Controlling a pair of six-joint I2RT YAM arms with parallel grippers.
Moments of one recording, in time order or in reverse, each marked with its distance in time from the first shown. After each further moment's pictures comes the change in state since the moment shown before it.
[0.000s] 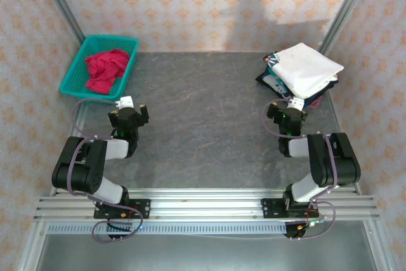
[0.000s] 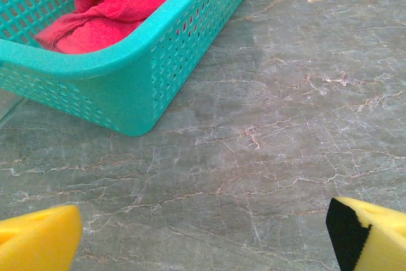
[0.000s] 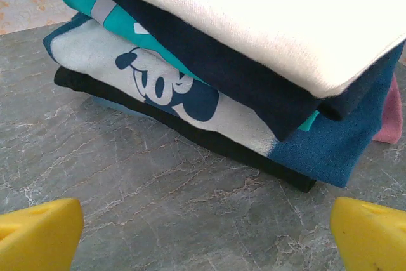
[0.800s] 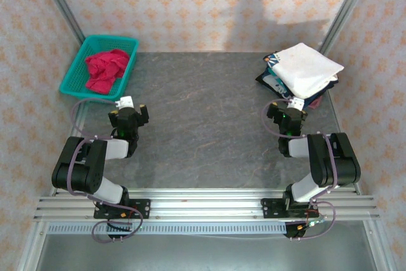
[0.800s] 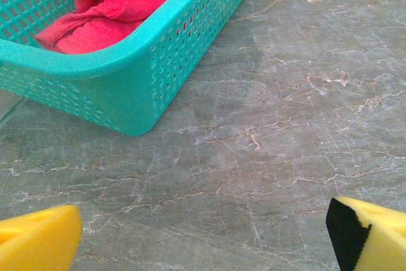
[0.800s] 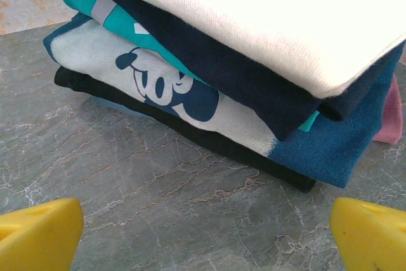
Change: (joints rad) left arm 0.000 0.000 0.000 0.000 0.000 0.000; right arm 0.000 0.000 0.000 0.000 0.000 0.000
